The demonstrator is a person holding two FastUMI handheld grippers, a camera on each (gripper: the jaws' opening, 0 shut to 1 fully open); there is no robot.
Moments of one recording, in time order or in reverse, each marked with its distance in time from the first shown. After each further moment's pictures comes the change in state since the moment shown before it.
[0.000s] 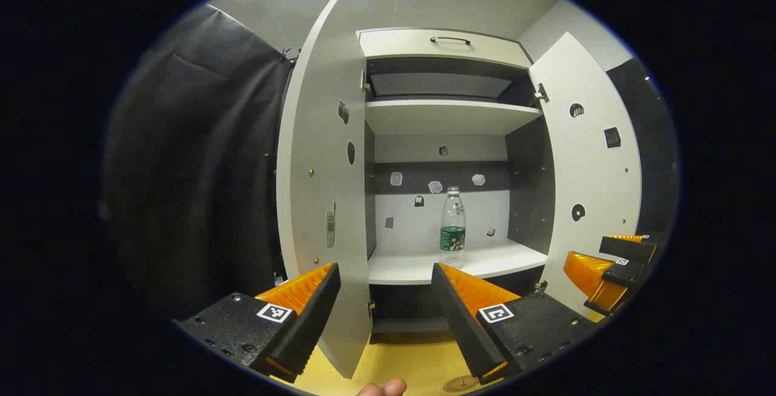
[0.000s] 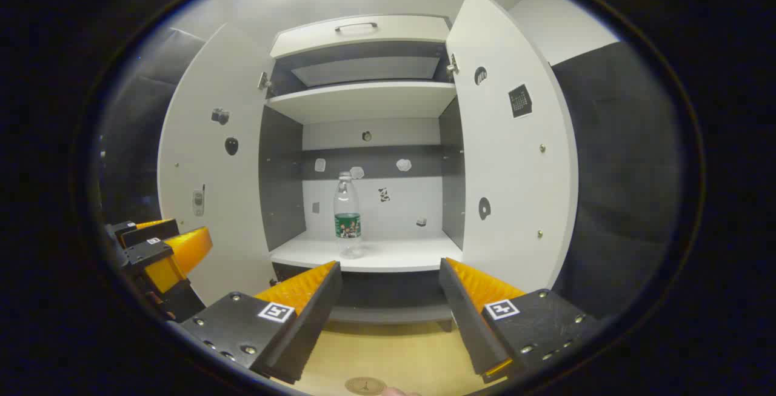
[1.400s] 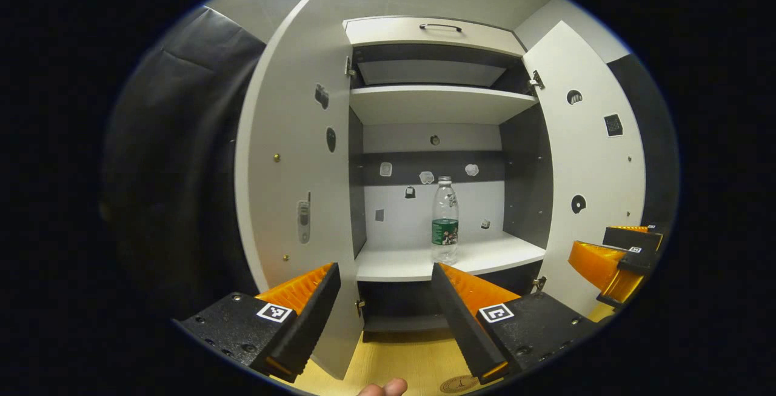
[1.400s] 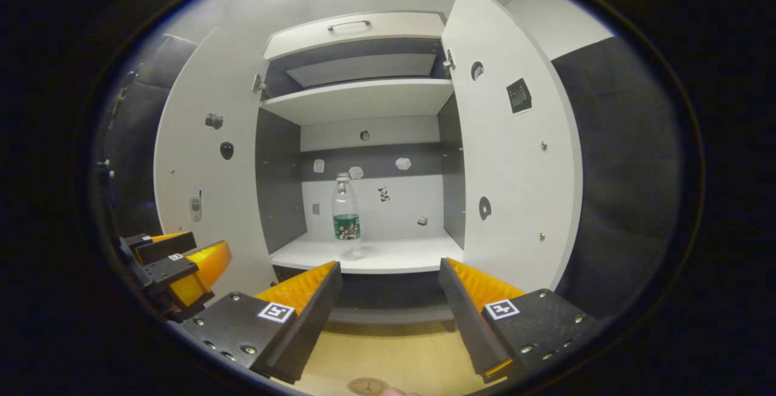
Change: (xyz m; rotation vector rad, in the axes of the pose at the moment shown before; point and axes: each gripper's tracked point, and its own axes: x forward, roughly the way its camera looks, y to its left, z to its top) left arm 0.030 -0.026 -0.010 0.015 0.027 -0.045; right arm 0.009 -0.006 0.005 0.022 0.012 0.009
